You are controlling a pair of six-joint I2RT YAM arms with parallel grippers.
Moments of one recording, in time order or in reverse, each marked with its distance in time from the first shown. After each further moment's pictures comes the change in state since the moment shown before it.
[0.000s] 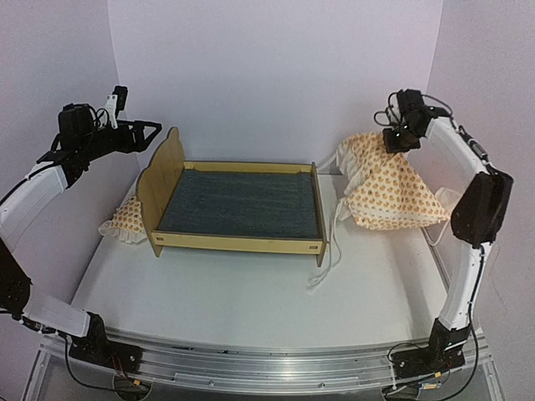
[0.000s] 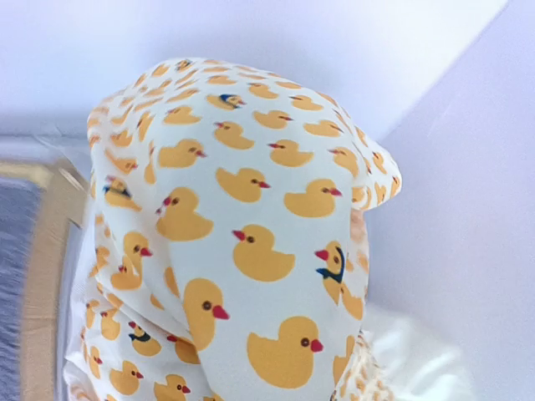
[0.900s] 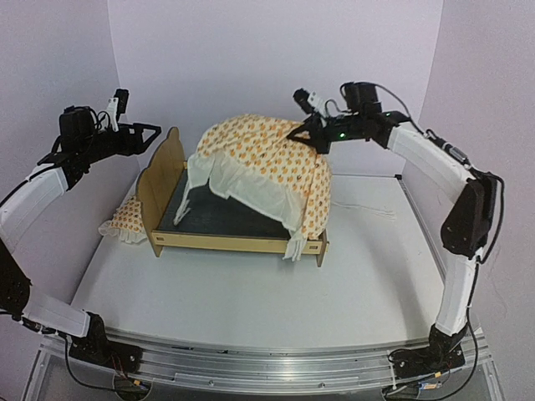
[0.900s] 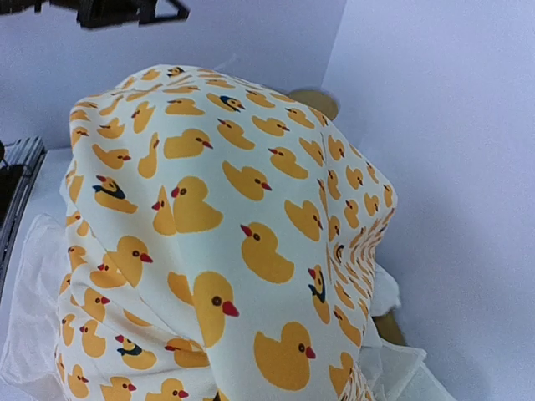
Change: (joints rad) left arm -0.003 -0.005 -0.027 -0.005 0.044 -0.033; right arm 0.364 -0.044 -0.122 0.418 -0.891 -0.471
